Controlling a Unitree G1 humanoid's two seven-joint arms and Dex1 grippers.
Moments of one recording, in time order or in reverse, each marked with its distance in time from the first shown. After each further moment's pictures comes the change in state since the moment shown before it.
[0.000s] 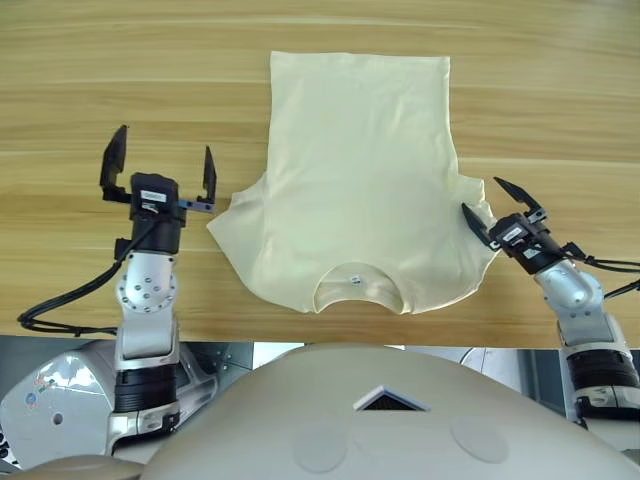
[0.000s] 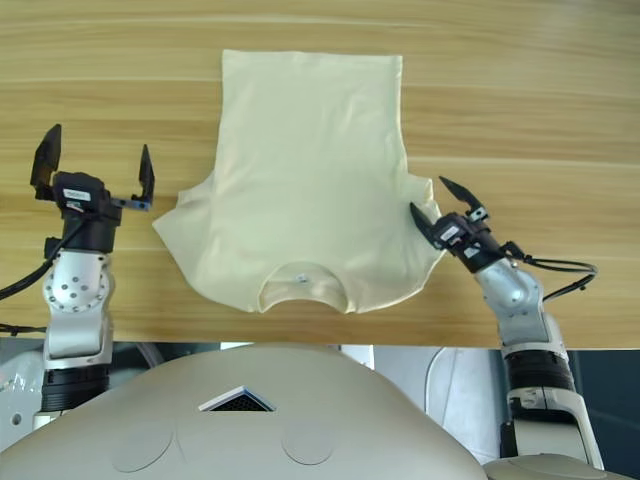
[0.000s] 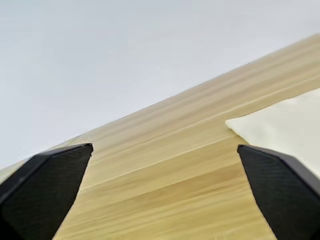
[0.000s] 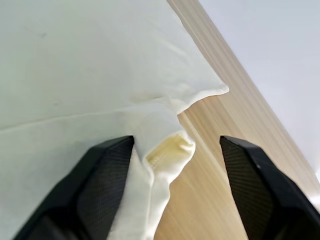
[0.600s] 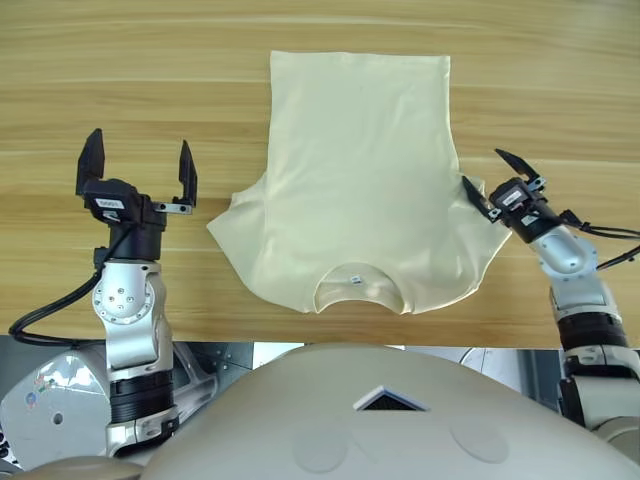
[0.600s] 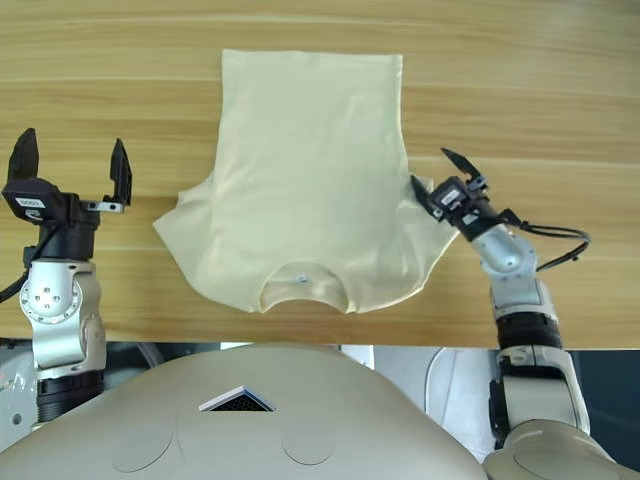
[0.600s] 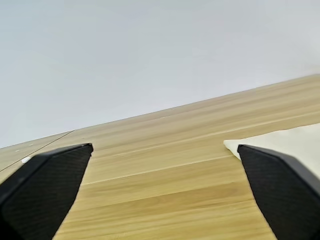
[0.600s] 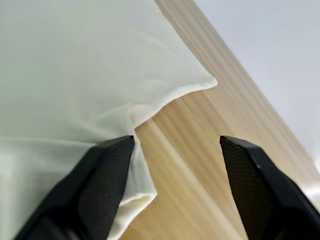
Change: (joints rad) left arm 0.001 -0.030 0.062 0.015 -0.151 -0.052 -0.079; right arm -0.249 0.037 0.034 0.239 0.004 0.044 -0.004
